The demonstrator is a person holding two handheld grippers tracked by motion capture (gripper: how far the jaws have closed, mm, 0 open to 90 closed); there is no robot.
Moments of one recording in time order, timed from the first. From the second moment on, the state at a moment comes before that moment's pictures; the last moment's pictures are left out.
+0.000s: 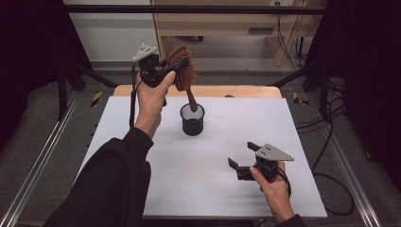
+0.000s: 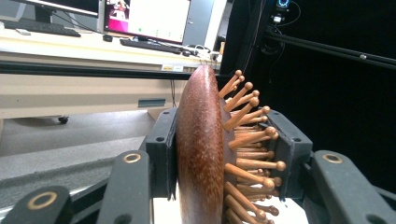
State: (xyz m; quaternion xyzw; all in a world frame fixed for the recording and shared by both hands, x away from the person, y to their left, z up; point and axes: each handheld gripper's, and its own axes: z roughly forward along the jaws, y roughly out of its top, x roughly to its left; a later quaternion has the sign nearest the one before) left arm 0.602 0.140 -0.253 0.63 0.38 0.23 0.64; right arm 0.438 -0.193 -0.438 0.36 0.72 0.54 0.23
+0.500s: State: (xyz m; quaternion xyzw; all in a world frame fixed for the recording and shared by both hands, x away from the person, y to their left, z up) left arm 0.604 0.136 -0.258 0.63 0.38 0.23 0.63; right arm 0.438 -0.193 -0.438 0.36 0.72 0.54 0.23
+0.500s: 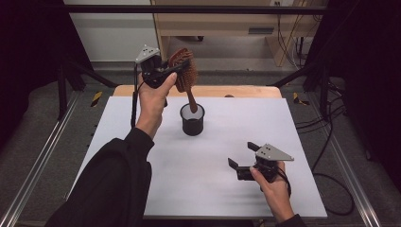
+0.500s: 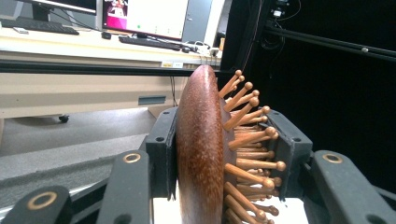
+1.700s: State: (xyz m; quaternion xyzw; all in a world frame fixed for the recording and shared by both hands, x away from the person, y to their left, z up) left arm 0.620 0.135 -0.276 0.64 0.39 0.24 0.62; right arm 0.438 -0.192 -0.441 0.36 0.73 0.54 0.22
